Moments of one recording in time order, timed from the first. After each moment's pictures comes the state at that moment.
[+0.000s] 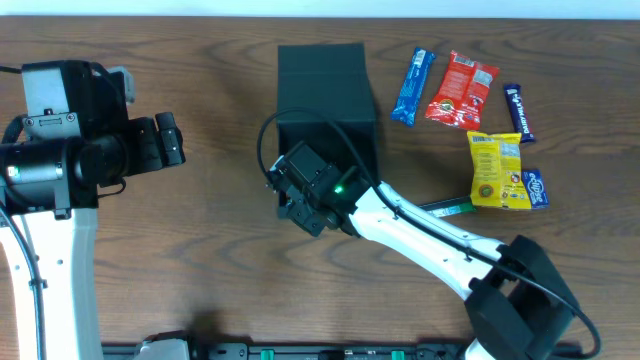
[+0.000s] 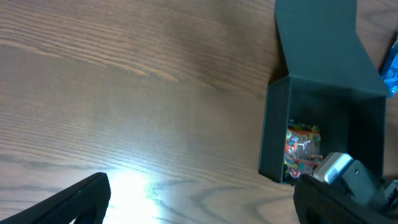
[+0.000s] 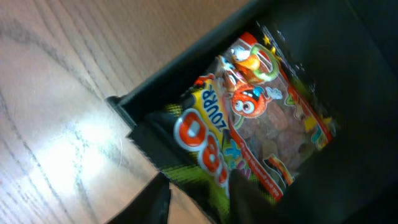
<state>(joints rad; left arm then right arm) 0.11 1.32 1.62 -1.31 0.13 -0.11 0.84 1.78 1.25 -0.64 0.02 -0.10</state>
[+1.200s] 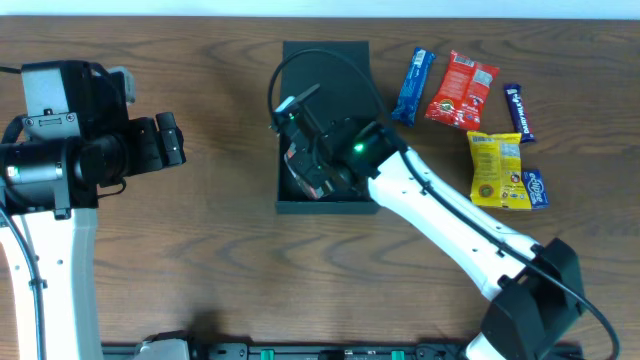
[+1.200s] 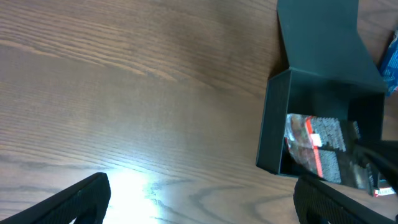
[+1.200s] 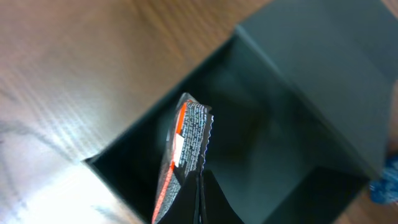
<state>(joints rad) 0.11 1.32 1.62 -1.31 0.13 -0.11 0.73 1.78 1.52 -0.76 0.06 -0.10</state>
